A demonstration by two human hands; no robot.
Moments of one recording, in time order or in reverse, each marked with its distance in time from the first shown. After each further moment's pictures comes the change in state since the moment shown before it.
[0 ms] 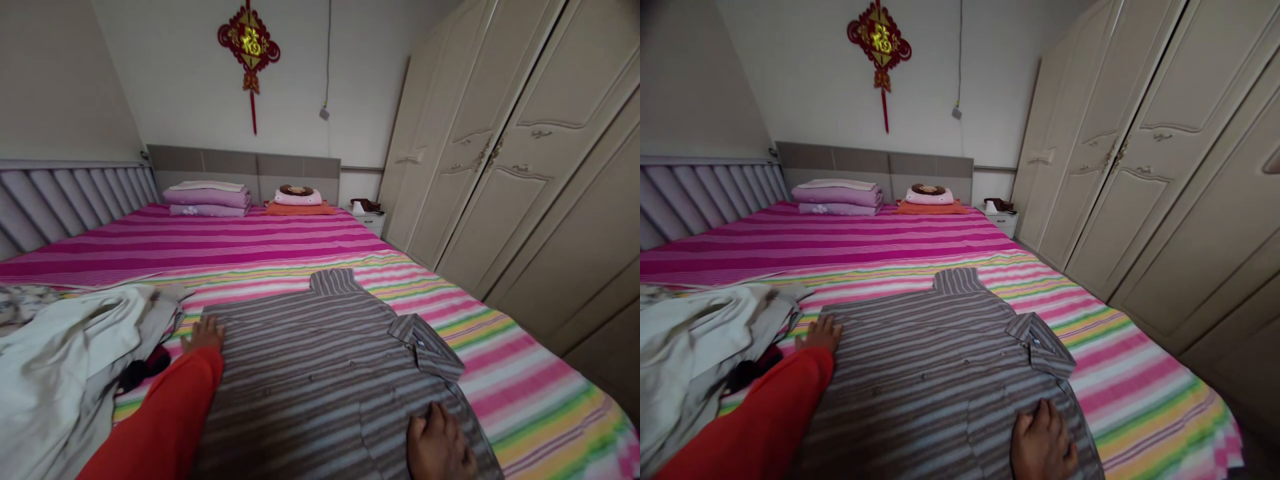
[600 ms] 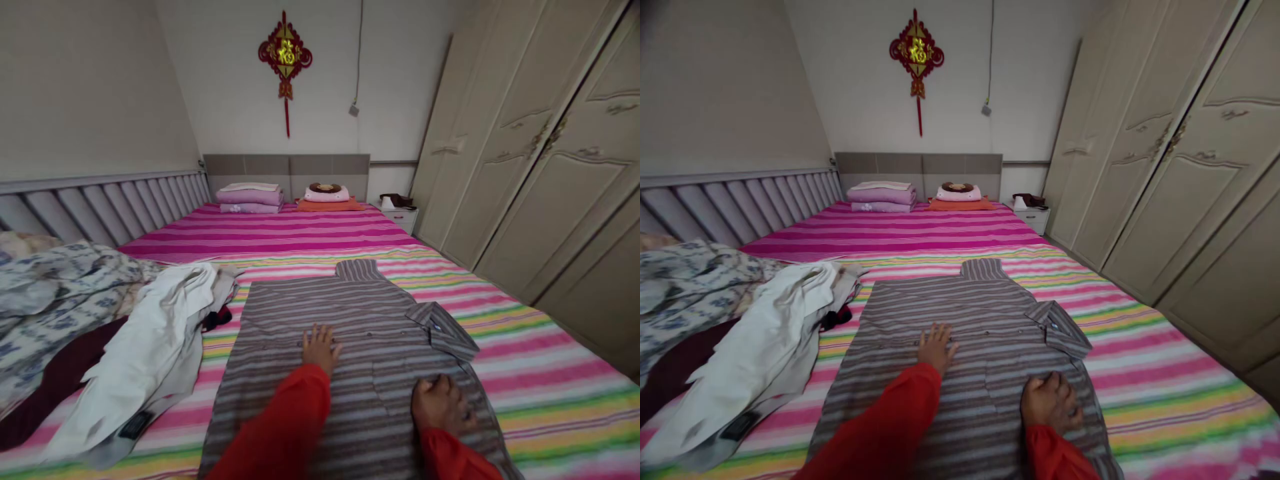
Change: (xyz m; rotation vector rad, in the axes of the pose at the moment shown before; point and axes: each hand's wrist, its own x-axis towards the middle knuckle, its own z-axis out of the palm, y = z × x) left_hand -0.150 0.138 0.016 0.022 -0.341 0.090; right_hand -0.005 -0.014 -0.007 0.157 0.134 0.021
